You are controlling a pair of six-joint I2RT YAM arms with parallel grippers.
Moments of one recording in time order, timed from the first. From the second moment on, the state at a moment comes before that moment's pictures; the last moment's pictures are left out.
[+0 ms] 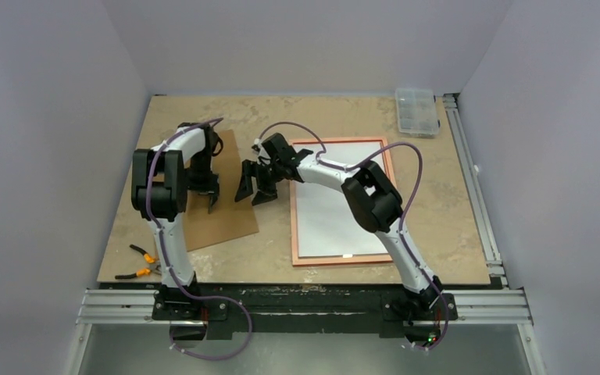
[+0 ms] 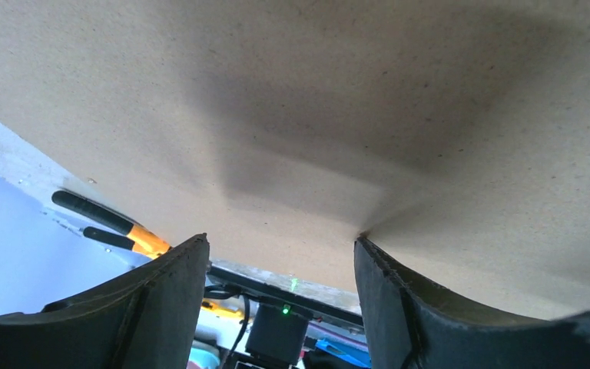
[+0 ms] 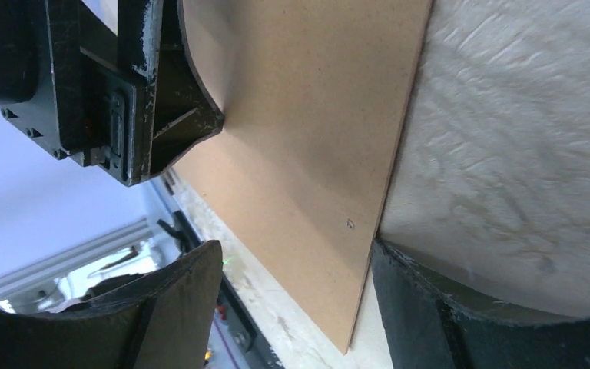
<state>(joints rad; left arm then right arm) -0.05 2.09 1.51 -1.26 -0.23 -0.26 0.78 2.38 1.85 -0.34 -0.61 0.75</state>
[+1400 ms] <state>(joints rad) -0.12 1.74 1.66 -1.25 -0.13 -0.23 0.80 2.13 1.63 -0.06 -0.55 0.63</state>
